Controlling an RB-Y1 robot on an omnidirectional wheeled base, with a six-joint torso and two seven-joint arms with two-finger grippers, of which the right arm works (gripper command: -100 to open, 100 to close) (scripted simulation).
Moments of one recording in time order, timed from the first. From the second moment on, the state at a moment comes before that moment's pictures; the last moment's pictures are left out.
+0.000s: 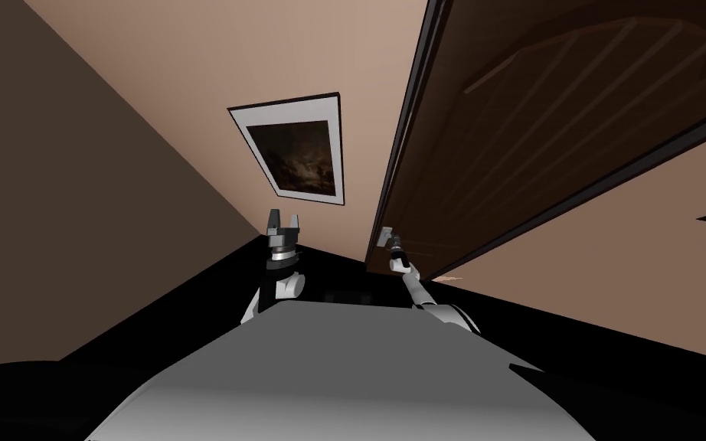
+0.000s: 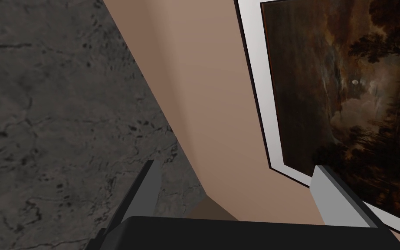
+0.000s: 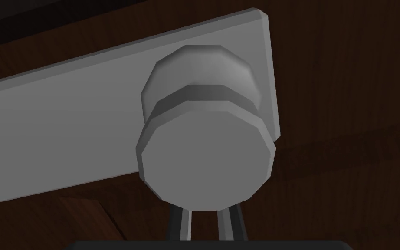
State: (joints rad) arm -0.29 -0.27 -0.01 -0.85 -0.28 -0.45 -0.23
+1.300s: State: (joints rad) arm -0.28 -0.22 0.00 -0.89 -0.50 -0.45 -0.54
